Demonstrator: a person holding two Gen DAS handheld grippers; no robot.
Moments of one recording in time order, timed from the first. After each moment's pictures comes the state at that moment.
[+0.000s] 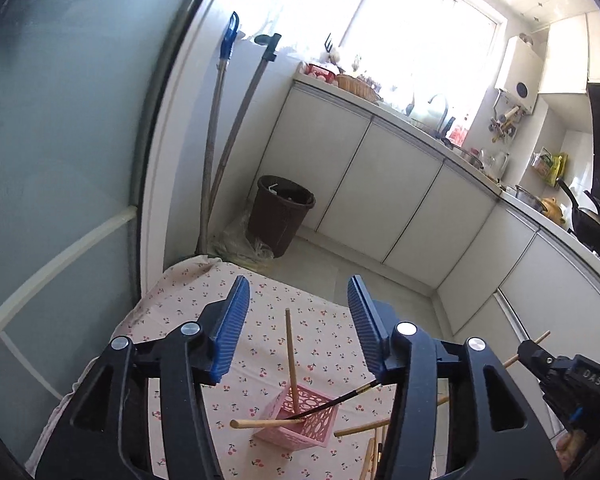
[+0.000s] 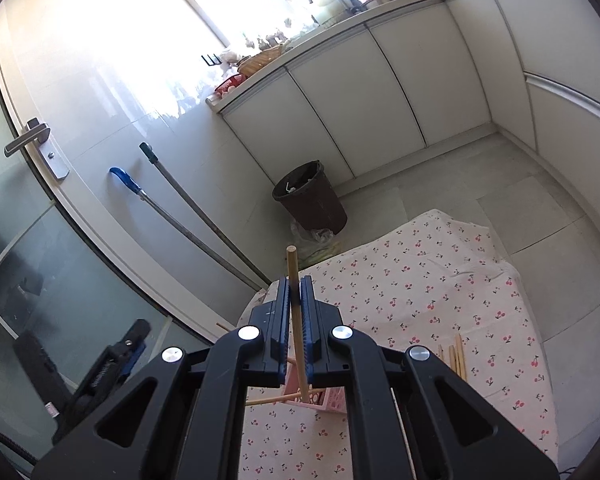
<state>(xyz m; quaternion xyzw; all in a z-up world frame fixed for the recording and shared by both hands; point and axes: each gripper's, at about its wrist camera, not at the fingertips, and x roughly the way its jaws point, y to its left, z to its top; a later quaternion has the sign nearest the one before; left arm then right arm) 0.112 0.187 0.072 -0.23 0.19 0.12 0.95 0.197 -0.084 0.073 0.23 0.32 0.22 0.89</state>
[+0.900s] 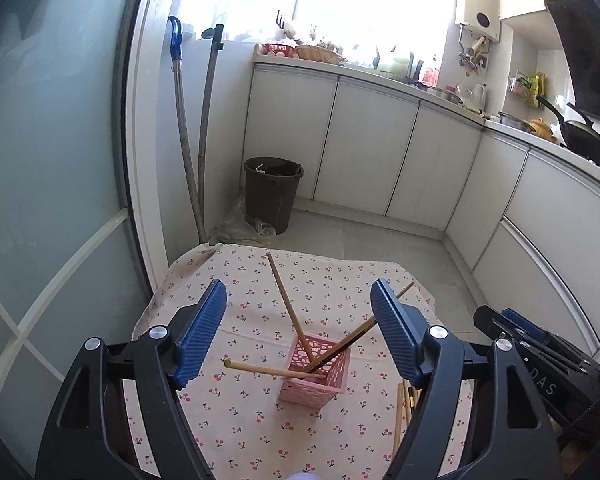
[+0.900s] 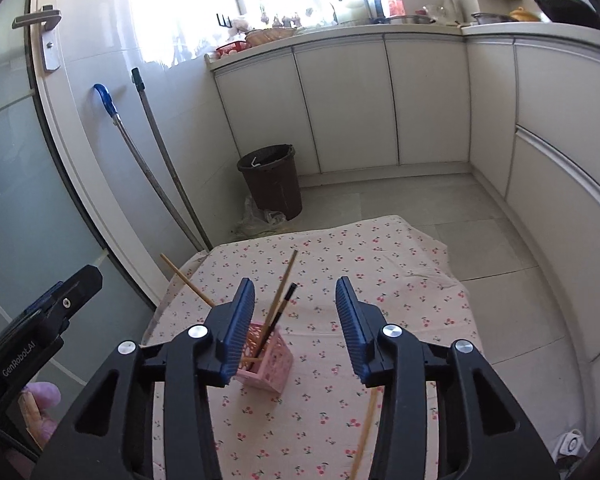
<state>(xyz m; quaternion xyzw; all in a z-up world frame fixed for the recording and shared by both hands) 0.104 0.131 0.053 -0.10 0.25 0.09 0.96 0.154 -0.056 0.037 0.07 0.32 0.16 0.93</state>
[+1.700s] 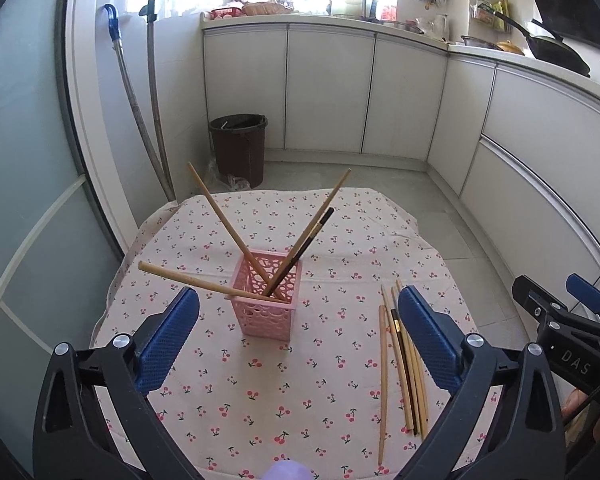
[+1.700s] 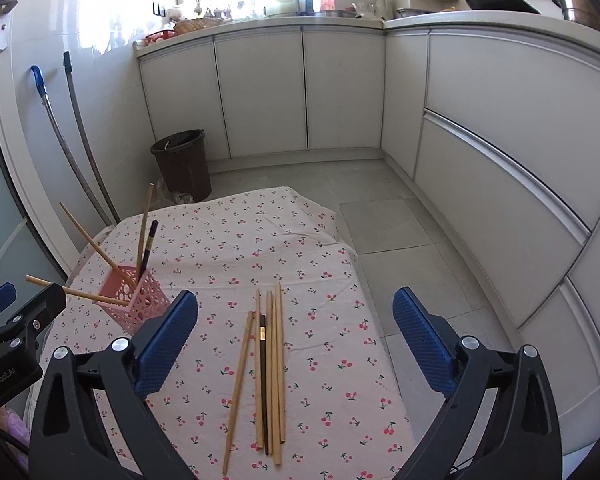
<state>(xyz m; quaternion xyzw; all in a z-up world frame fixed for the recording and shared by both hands) 0.100 0.056 -0.005 -0.03 0.33 0.05 0.94 0.113 -0.149 -0.010 0.03 0.34 0.03 0.94</state>
